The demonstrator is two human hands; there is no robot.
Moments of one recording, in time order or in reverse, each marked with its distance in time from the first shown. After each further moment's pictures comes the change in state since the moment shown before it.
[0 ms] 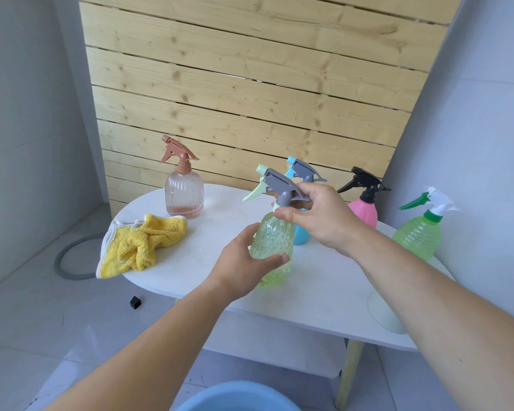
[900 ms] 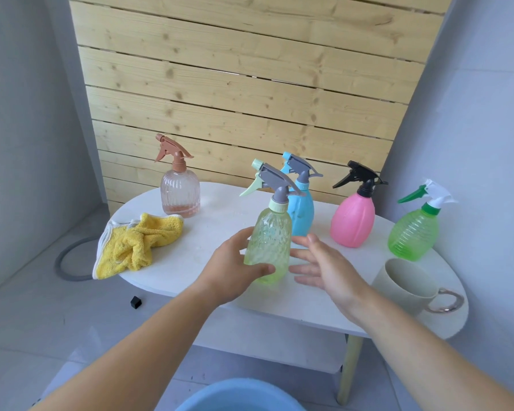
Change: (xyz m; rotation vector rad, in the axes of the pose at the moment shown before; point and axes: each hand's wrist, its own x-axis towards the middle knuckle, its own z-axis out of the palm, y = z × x) left_hand -0.004 -0.010 -0.008 0.111 -0.053 0.010; right_hand -0.070 0.055 0.019 0.301 0.027 0.411
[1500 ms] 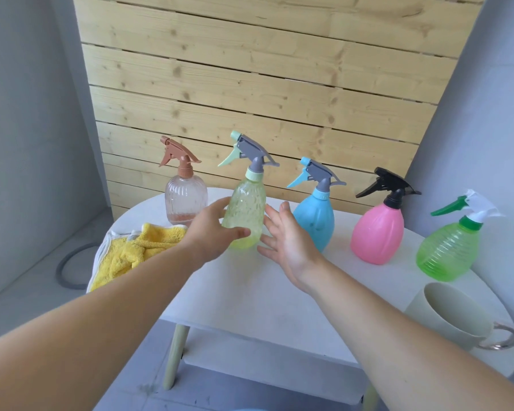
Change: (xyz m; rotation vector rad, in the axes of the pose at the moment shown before) left_hand 0.087 -0.013 -0.065 0.051 0.169 -0.055; right_hand 0.097 -0.027 0.071 0.252 -0.154 0.005
